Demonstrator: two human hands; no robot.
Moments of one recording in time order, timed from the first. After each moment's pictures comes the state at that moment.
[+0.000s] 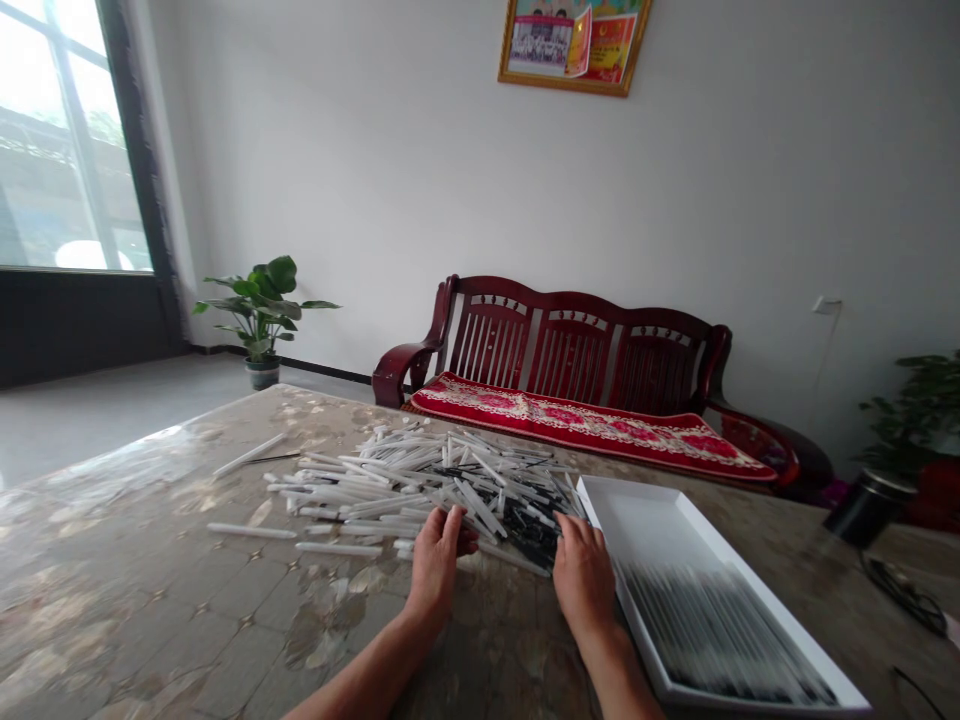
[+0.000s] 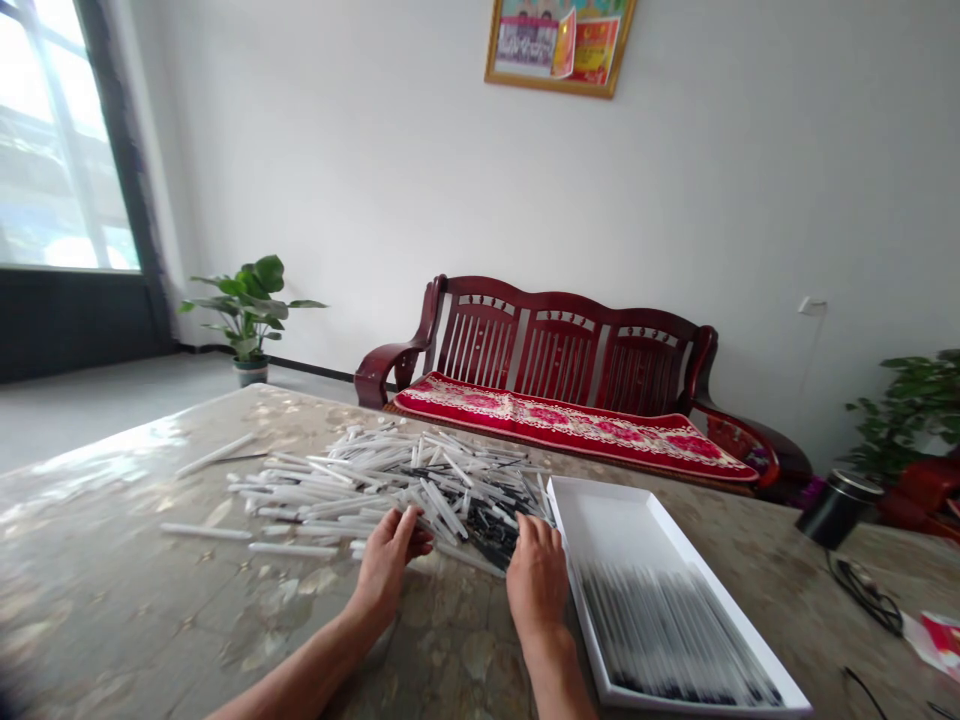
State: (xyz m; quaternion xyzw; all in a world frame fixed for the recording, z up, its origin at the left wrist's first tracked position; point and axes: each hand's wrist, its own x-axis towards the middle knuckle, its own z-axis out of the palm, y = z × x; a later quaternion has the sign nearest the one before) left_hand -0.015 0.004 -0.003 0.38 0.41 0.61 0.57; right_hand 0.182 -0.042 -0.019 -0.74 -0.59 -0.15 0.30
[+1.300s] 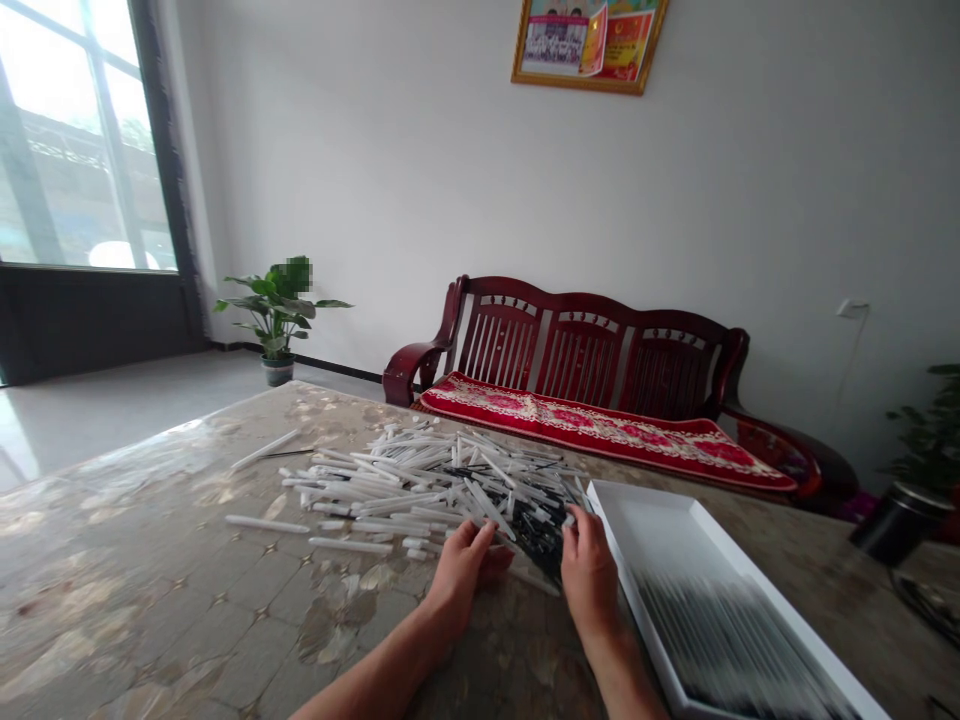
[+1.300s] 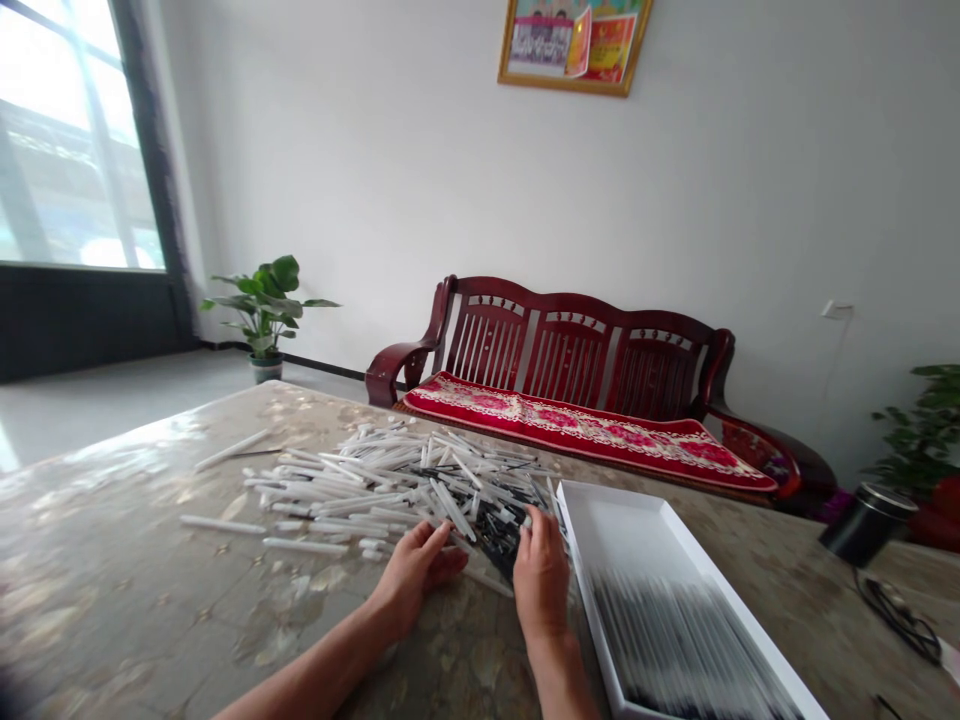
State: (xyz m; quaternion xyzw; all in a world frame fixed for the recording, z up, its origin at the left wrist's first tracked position) left_hand -0.002 -0.005 -0.006 0.31 0.36 0.51 0.72; right_hand 0.180 -0.027 -0.024 -0.65 -0.56 -0.10 0.51
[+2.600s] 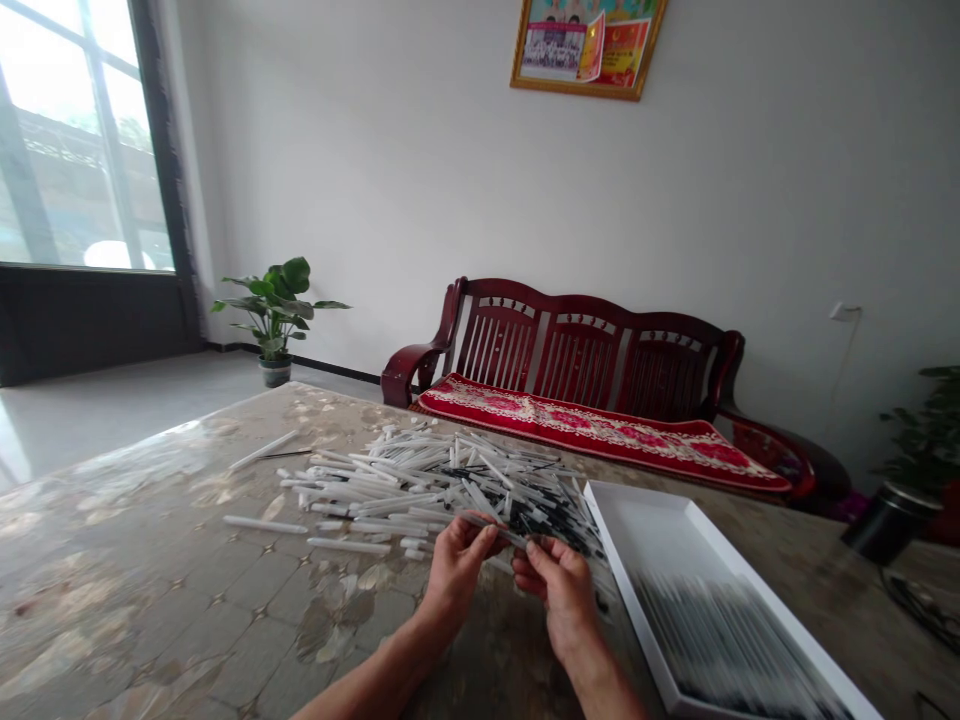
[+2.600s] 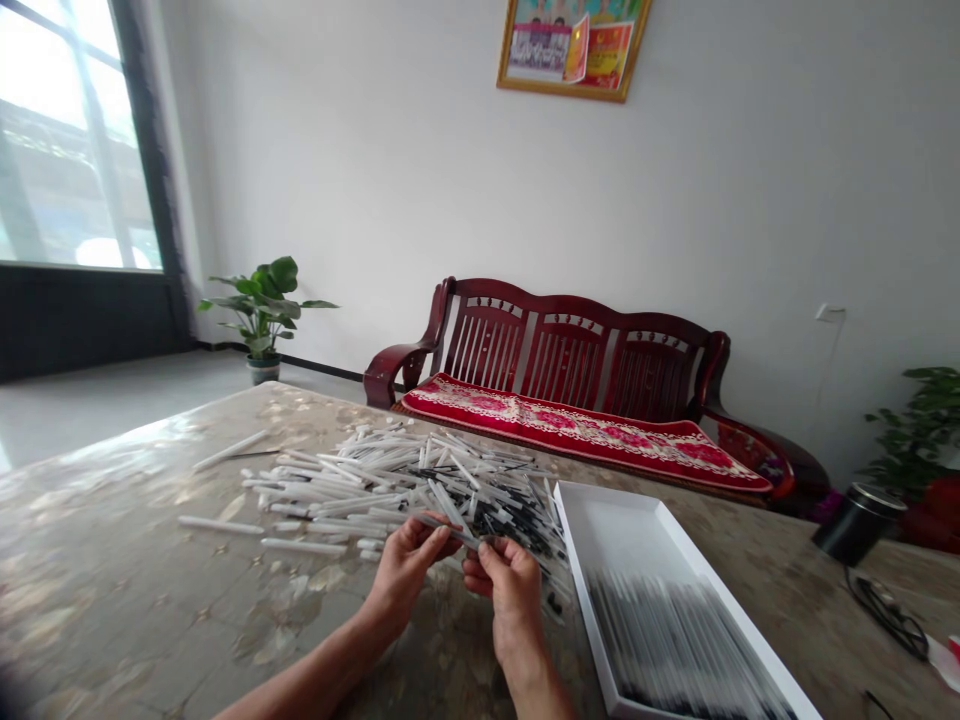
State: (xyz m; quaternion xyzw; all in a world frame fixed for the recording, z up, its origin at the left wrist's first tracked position) left_hand -0.006 -0.008 0.003 0.35 0.26 0.60 0.66; right_hand 0.124 -0.052 0.004 -0.52 -0.26 0.49 0.66
